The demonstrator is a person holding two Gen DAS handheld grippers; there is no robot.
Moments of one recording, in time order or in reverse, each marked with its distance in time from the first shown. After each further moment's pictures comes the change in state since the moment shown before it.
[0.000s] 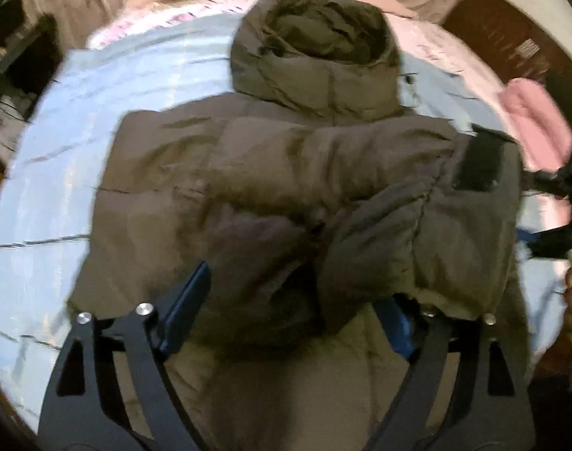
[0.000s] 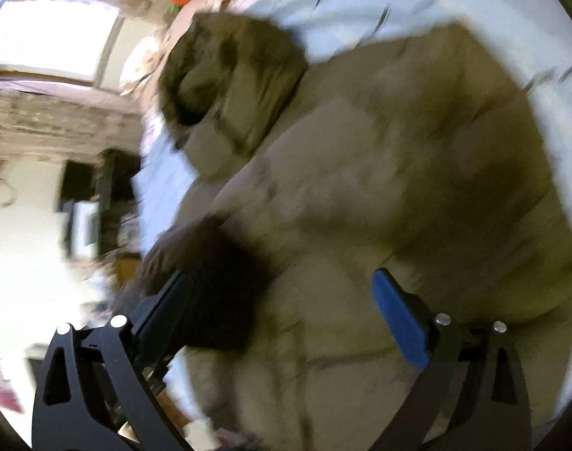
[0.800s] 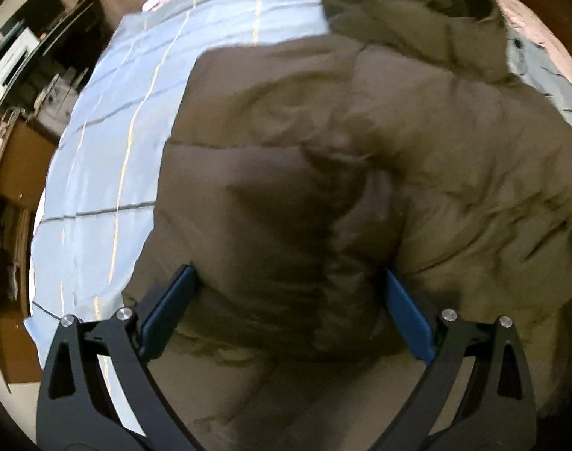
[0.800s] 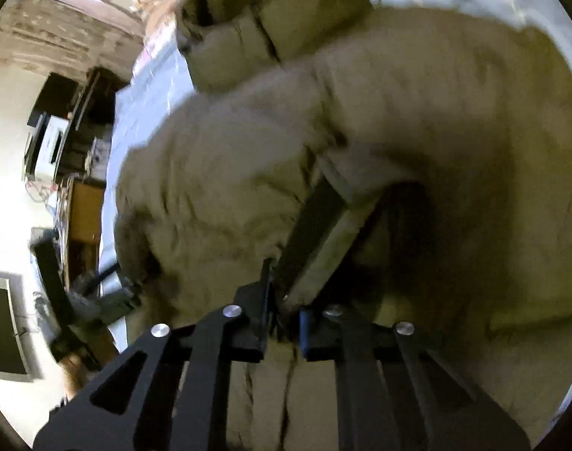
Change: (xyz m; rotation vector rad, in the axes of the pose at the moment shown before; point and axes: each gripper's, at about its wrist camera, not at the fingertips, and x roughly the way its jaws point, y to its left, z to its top) left arm 0.053 0.057 -0.001 -0.068 0.148 0.371; right arm 0.064 0.073 -0.022 -0.288 0.050 -0.226
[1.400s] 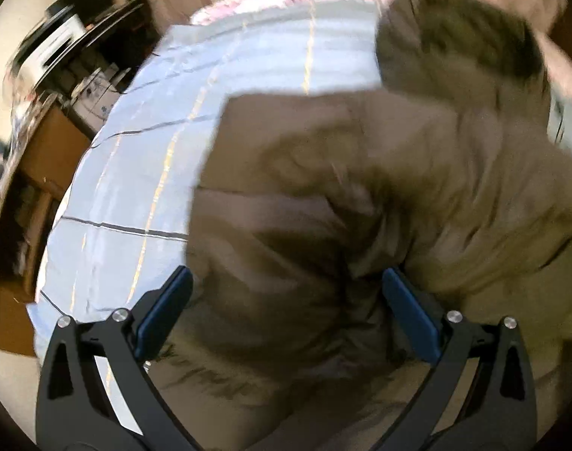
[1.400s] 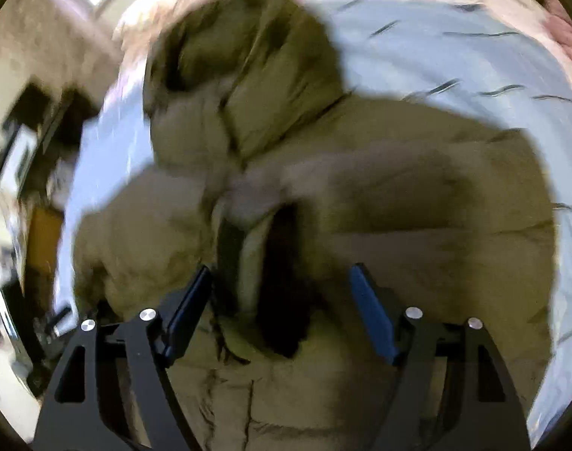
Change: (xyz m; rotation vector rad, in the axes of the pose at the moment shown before) left arm -0.014 0.026 0.025 -0.171 -0.146 0.069; right arm -0.021 -0.020 0.049 -0.027 -0.213 -0.183
